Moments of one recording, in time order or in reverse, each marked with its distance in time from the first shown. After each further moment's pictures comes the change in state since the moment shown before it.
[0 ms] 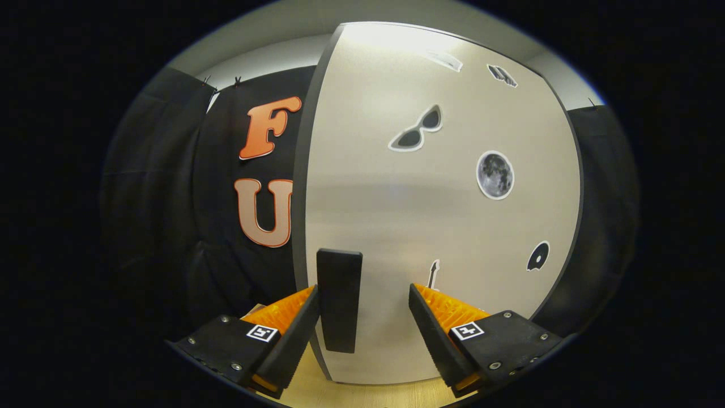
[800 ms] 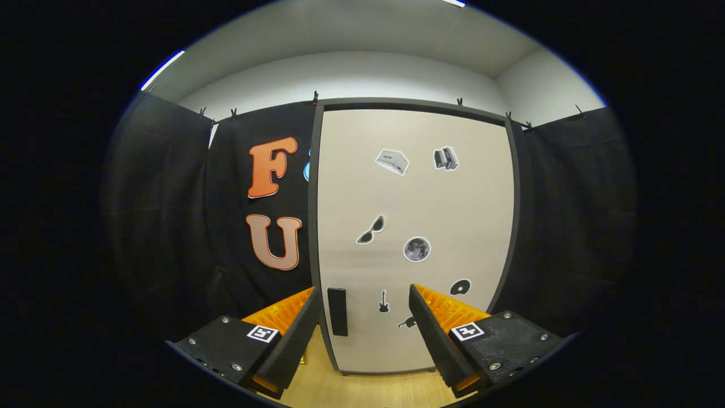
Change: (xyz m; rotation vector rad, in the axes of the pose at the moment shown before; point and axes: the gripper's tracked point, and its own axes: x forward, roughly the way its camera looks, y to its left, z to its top) arm -0.140 -0.045 0.091 0.045 -0.031 -0.038
